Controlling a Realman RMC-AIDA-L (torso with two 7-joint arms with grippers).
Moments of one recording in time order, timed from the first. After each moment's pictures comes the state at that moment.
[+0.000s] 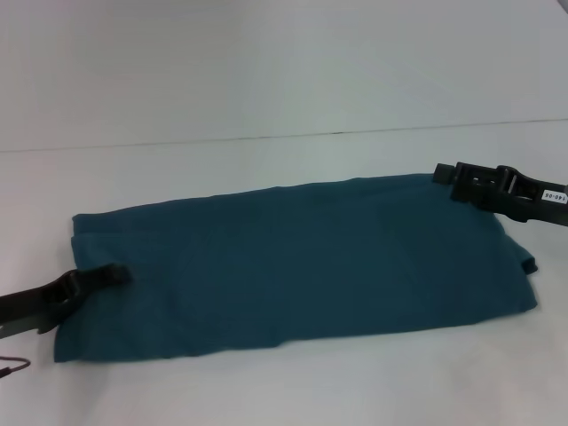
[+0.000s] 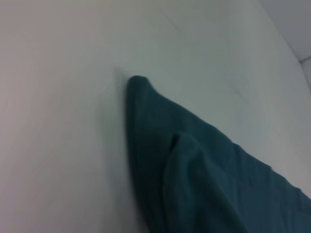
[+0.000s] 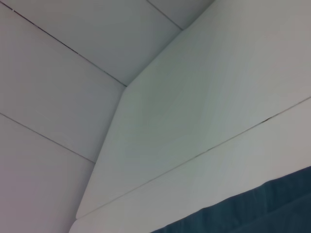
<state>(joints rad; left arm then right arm) -0.49 -2.13 0.55 0.71 2.23 1.18 -2.40 0.56 2.00 -0.49 -0.58 -2.00 -1.32 2.18</state>
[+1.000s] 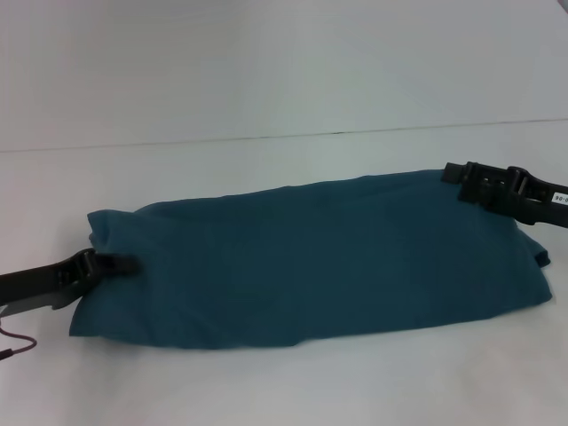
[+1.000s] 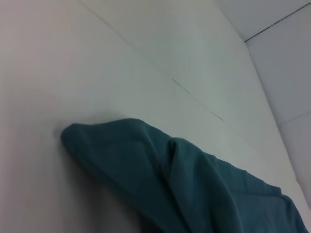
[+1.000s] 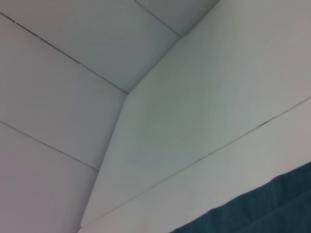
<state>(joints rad) -0.50 -2.11 0.60 0.76 2.16 1.30 -2.37 0.54 2.00 -0.49 -0.58 -1.97 -1.34 2.18</state>
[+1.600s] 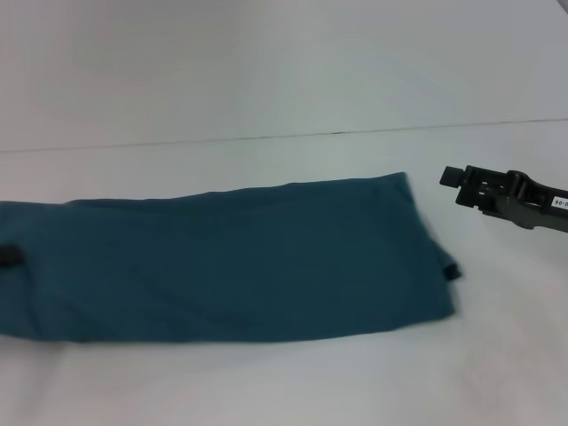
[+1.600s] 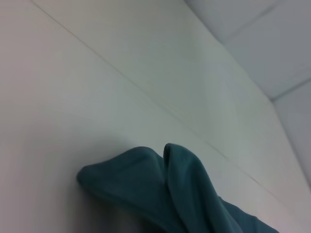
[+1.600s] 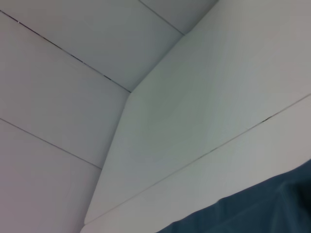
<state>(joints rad) -0.46 -2.03 0.34 0.84 2.26 1.42 -2.36 0.53 2.00 -0.49 -0.58 -1.96 -1.35 2.18</state>
